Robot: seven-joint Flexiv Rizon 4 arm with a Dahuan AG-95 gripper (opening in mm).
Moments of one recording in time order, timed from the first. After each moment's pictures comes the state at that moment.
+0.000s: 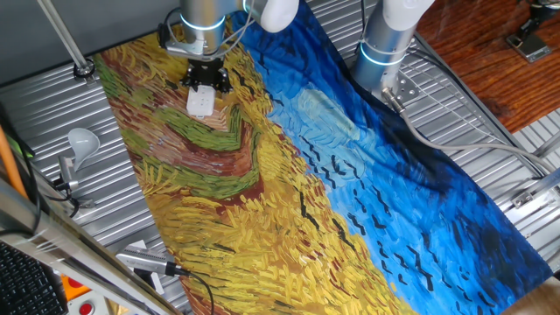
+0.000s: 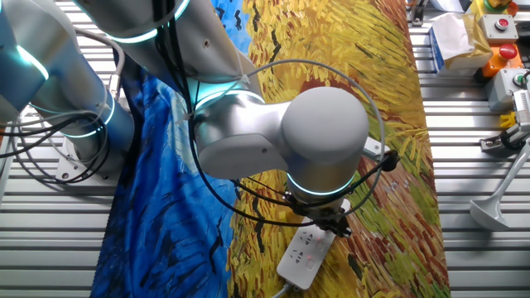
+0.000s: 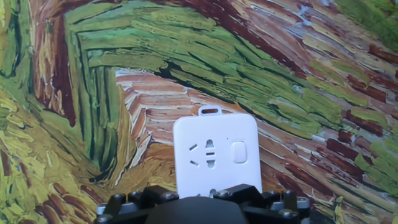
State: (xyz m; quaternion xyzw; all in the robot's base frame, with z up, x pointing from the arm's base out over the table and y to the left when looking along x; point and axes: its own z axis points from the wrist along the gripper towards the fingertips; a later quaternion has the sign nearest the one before) arm 0.462 -0.185 0.009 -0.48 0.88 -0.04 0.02
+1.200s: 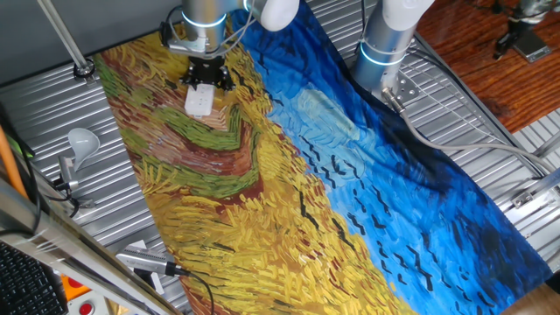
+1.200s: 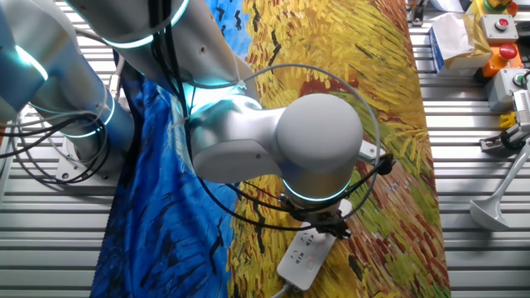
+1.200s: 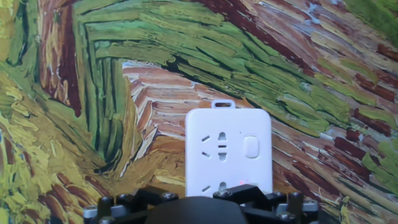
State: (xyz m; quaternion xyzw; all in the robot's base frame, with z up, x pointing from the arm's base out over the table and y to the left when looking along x) arm 0.458 -0.190 0.005 -0.49 0.87 -0.04 0.03
